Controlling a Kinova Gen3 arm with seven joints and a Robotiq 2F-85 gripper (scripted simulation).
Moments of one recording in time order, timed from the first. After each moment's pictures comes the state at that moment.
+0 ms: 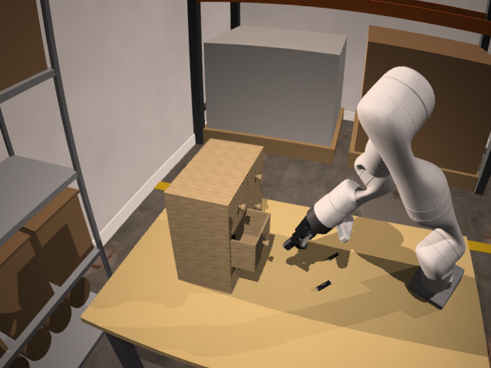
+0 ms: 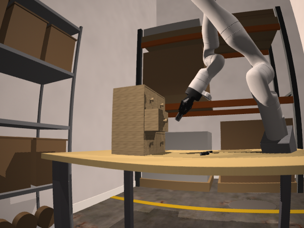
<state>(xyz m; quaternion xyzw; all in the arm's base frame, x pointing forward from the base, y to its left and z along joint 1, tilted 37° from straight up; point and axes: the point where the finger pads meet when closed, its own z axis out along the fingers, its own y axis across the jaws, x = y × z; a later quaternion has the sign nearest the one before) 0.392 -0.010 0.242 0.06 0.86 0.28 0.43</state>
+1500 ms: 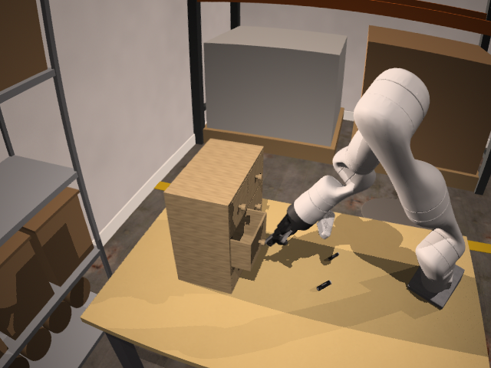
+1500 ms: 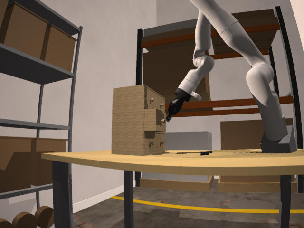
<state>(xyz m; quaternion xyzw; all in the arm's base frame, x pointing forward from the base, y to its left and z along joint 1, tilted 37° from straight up) 0.439 -0.012 0.257 0.06 0.86 0.28 0.43</state>
